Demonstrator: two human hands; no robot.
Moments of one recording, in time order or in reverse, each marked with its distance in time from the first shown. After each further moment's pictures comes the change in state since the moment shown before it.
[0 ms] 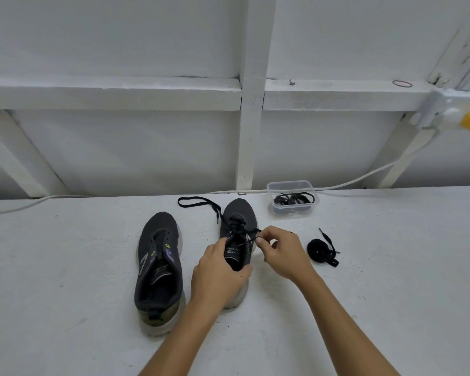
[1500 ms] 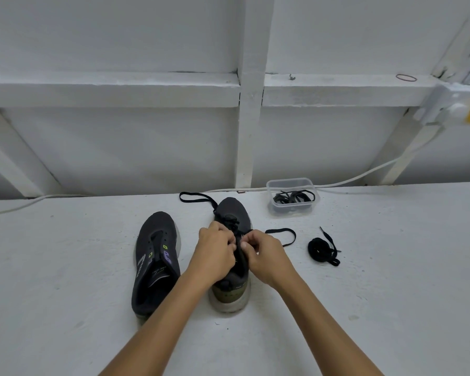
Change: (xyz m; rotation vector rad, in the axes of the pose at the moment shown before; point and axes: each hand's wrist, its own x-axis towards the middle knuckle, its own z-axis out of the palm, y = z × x) left_hand 0.044 0.008 -0.019 0.102 -0.080 0.223; right_hand -0.004 -0.020 0.029 -0.021 -0.078 0.052
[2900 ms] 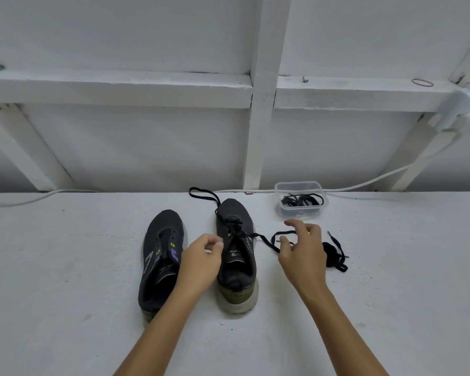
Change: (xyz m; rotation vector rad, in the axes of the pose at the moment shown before) left_hand -0.027 -0.026 -0.003 -0.521 0.155 -0.340; right_hand -0.013 0.010 -0.030 -0.137 0.416 0.068
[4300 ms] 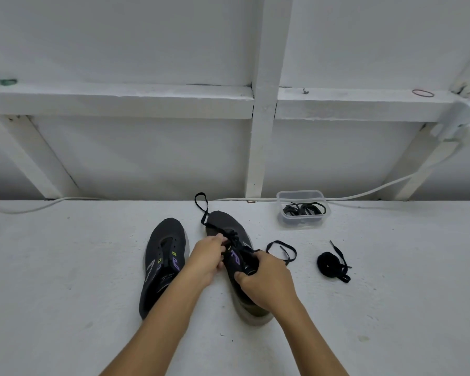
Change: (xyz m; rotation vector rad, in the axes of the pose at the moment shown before) left_hand 0.037 0.019 0.013 -0.432 -0.111 -0.399; right_hand -0.026 -0.047 0.023 -0.146 -0.430 0.076
